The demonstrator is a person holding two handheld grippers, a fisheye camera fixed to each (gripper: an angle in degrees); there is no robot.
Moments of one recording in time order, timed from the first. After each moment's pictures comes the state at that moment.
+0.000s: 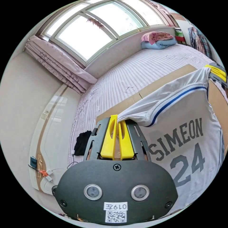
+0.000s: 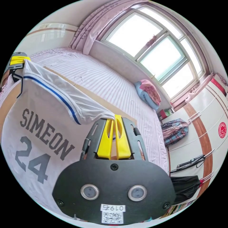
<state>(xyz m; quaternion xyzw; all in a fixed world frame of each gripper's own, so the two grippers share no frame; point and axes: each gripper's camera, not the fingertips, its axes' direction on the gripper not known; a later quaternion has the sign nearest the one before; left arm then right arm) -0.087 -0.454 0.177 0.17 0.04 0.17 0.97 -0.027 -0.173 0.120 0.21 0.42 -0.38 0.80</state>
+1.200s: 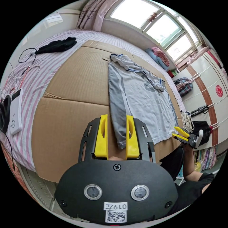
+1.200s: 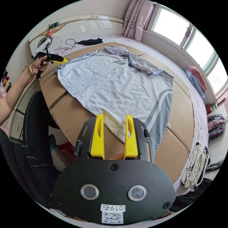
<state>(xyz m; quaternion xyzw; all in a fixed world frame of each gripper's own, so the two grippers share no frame) -0.354 0.078 0.524 -0.01 0.44 -0.02 0.90 0.223 0.099 0.048 0.01 0.18 -0.47 0.86</state>
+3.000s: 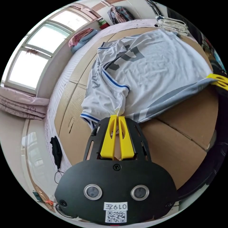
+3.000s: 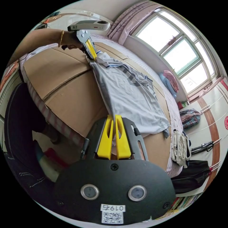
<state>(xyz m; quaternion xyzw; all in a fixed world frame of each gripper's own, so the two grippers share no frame) -0.022 0.134 0.232 0.16 0.20 0.46 0.85 0.127 0.335 -0.005 0.14 0.34 -0.45 0.82</state>
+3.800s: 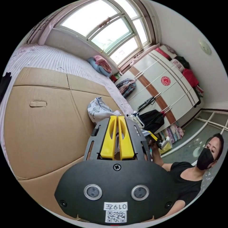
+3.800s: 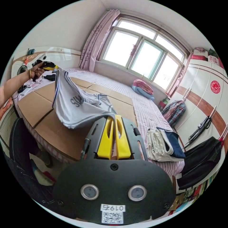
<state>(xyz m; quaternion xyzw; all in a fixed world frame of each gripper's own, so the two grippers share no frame) -0.415 -0.052 0.326 0.12 0.72 0.07 0.68 0.142 0.347 -0.316 0.35 0.27 -0.36 0.82</state>
